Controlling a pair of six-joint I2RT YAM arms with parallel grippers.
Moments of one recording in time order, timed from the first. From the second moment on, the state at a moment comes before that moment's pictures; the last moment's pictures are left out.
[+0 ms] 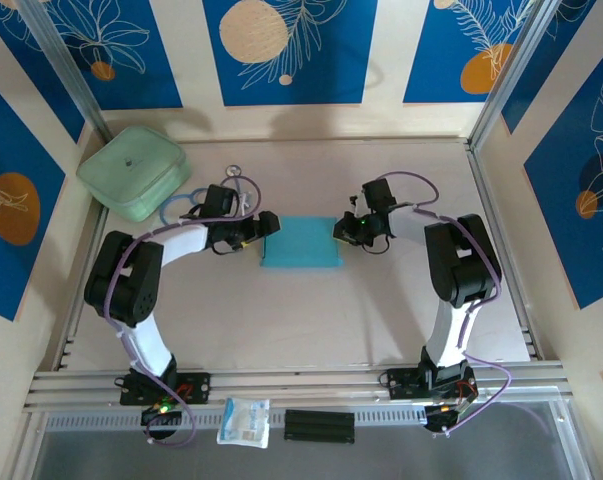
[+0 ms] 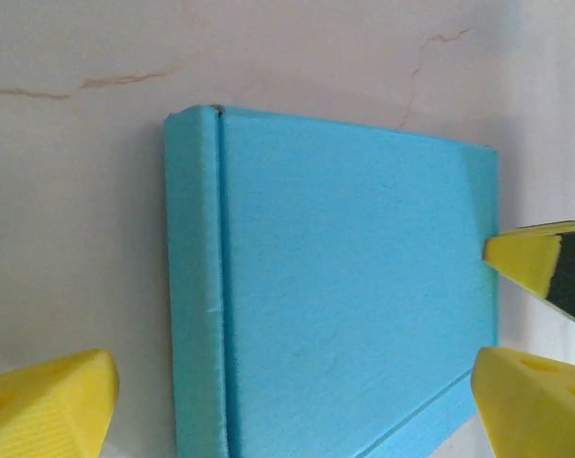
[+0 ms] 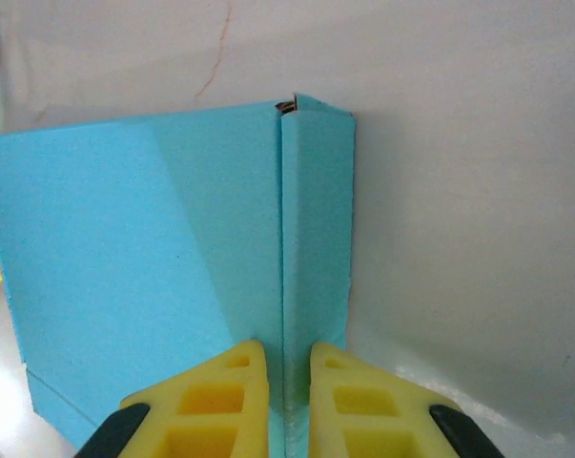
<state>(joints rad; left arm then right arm) -0.34 1.79 1.01 -0.09 0.52 -0.63 0.26 1.88 1.08 -0.27 -0.54 0.53</state>
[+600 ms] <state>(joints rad) -0.35 2.00 0.97 0.45 0.73 -0.95 0.16 1.91 1.05 -0.22 -0.73 0.54</state>
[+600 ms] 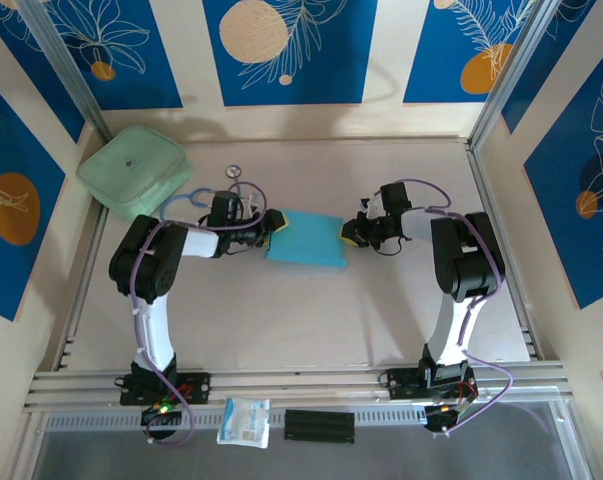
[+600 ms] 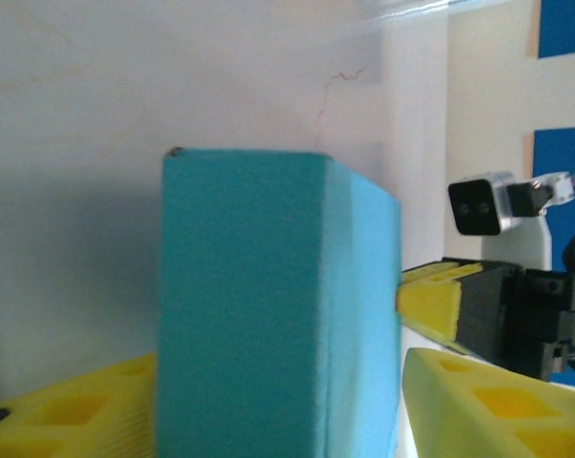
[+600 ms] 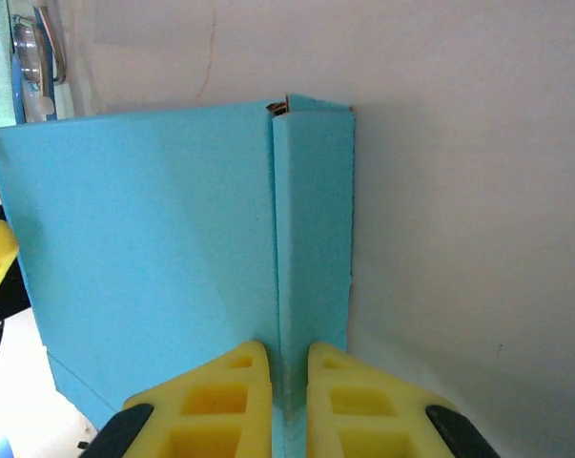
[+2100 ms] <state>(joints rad) -0.39 1.59 1.08 -0.11 0.45 -1.15 0.77 1.71 0.83 0.52 0.19 -0.88</state>
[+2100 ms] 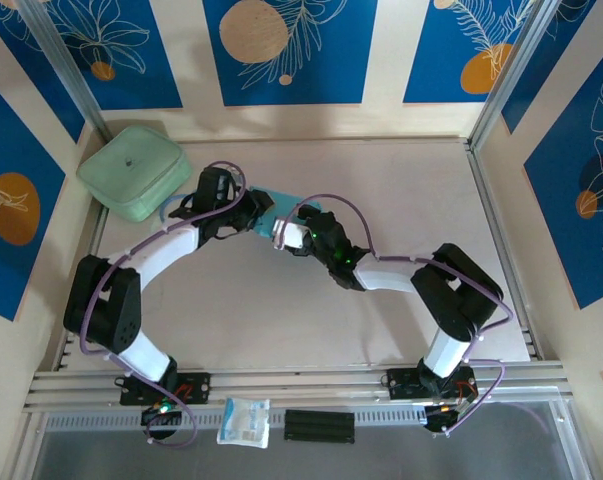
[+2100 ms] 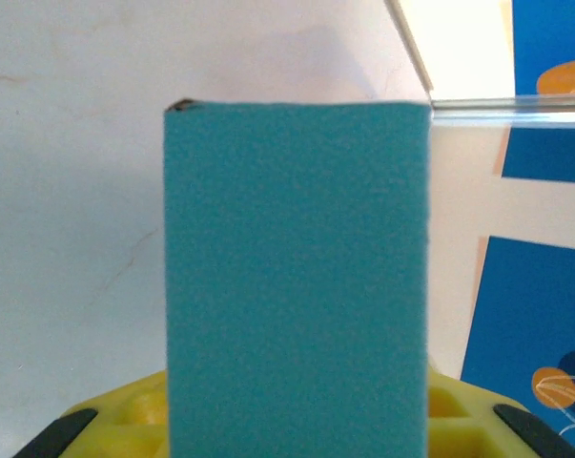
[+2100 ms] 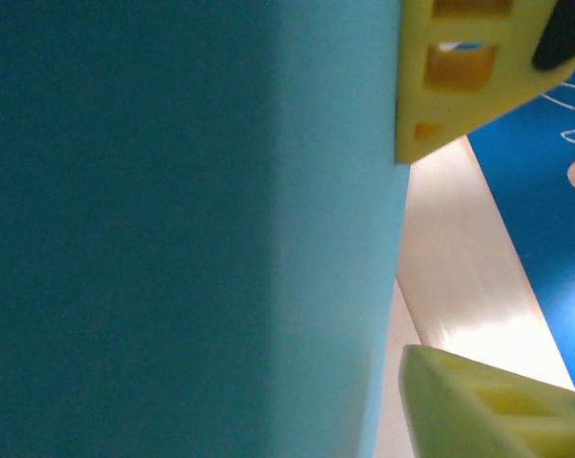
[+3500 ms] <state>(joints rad) -0.36 0.90 0.88 -0.51 0.09 -0.29 0.68 1.87 1.53 -1.09 -0.21 -0.88</state>
